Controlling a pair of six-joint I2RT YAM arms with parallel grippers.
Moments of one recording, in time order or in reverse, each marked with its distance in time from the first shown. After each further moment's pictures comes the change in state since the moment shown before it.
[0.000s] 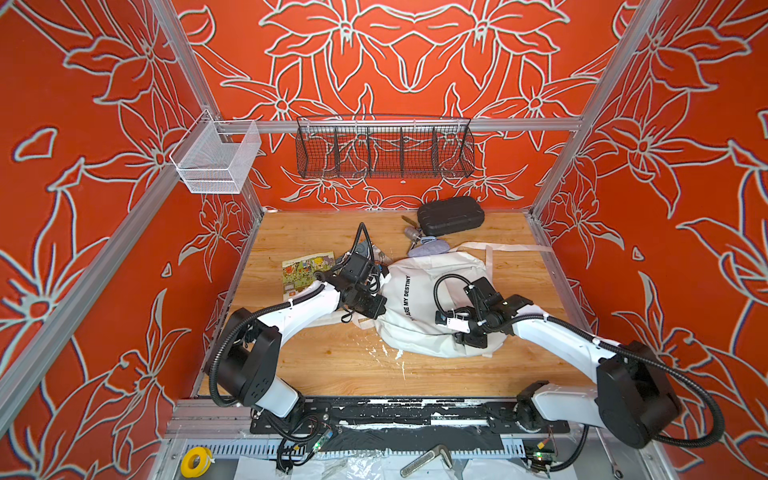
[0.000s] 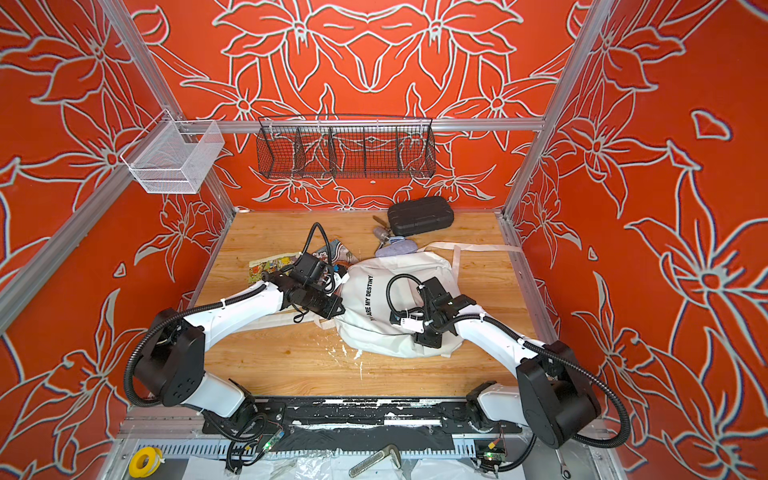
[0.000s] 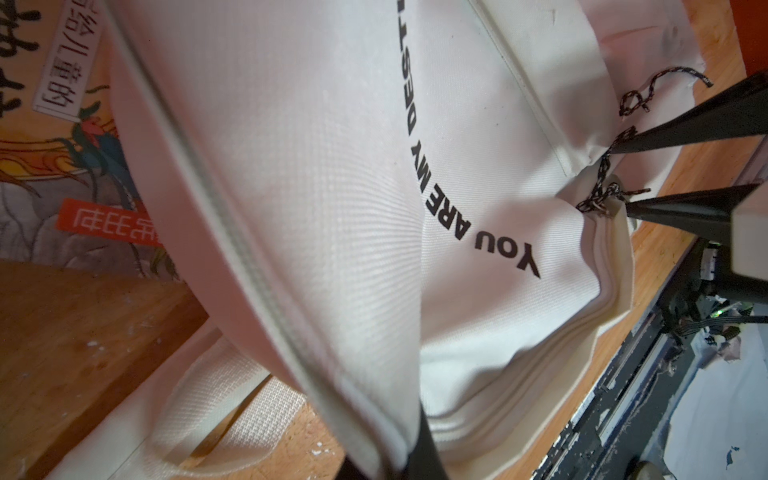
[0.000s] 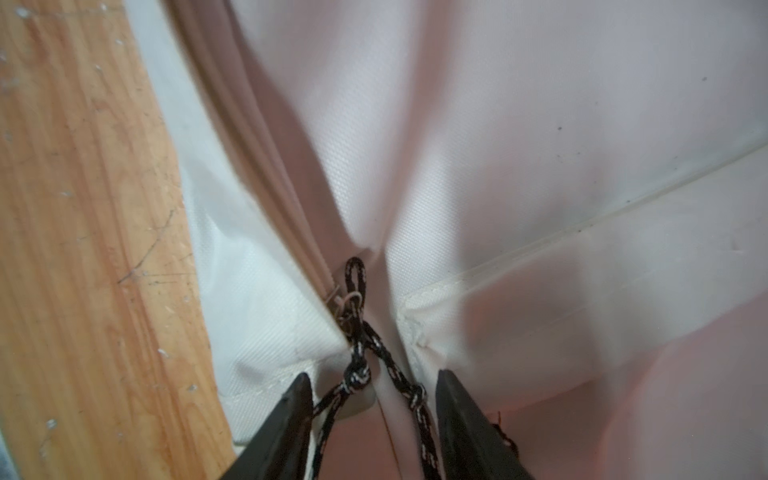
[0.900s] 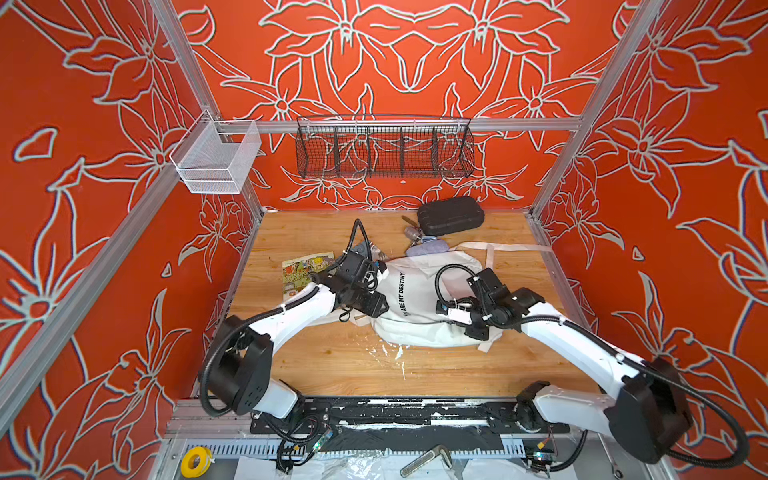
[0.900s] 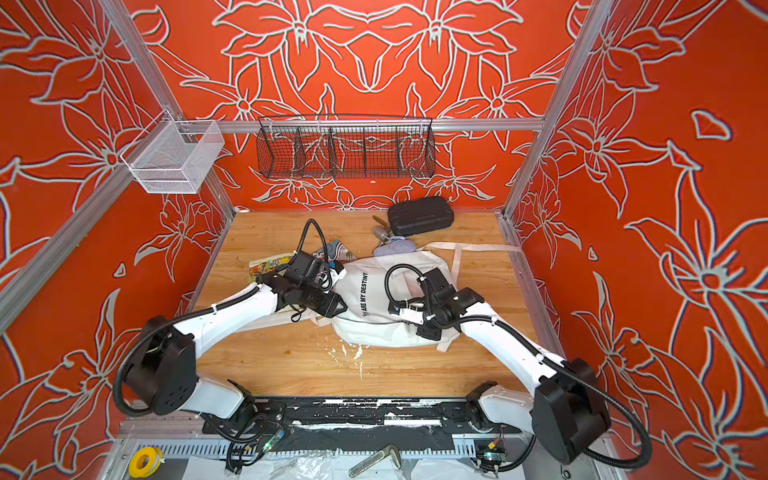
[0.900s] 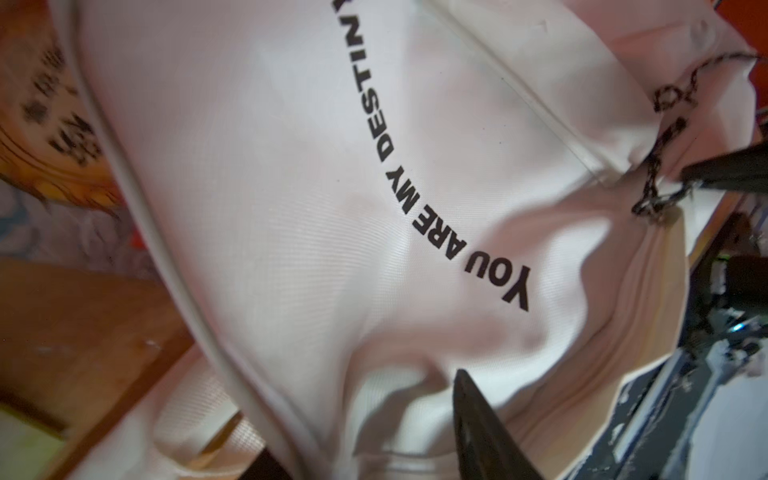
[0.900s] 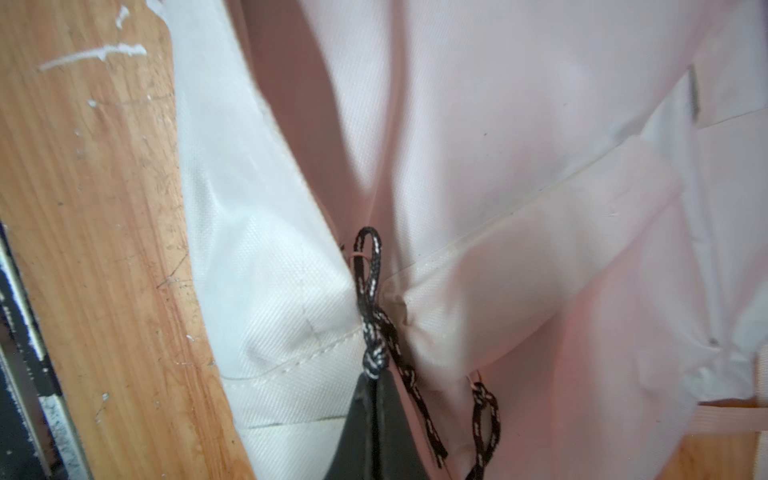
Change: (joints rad) left arm 0.004 -0.106 -0.019 0.040 -0.039 0.011; right arm 0.027 -0.100 0.149 -0.134 0.031 0.054
